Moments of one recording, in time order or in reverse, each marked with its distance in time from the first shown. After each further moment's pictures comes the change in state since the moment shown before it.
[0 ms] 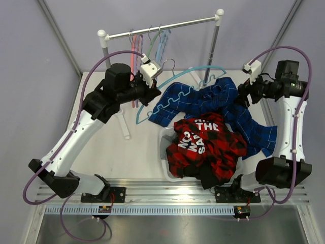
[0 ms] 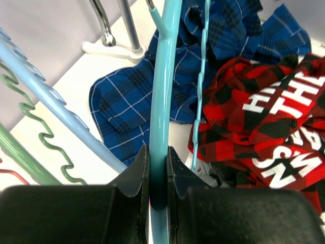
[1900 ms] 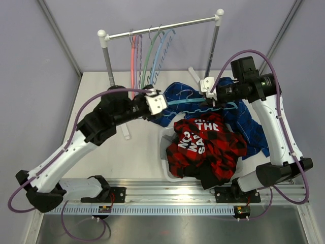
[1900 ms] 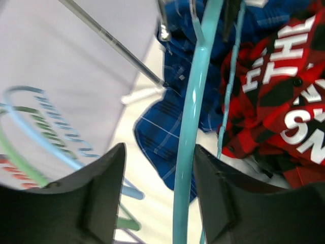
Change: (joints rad) left arm -0.187 -0.181 -0.259 0.192 -0.081 0.464; right arm 0.529 0.026 0.177 -0.208 -0.111 -0.472
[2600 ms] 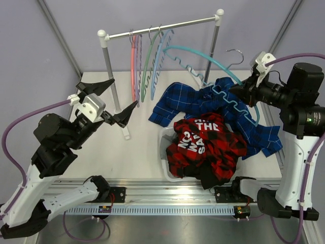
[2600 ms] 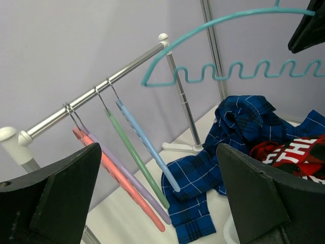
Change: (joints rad) left arm 0.004 -0.397 -0.066 0.179 -0.209 -0.290; right arm -0.357 -0.310 0.005 0.262 -0.042 0.788
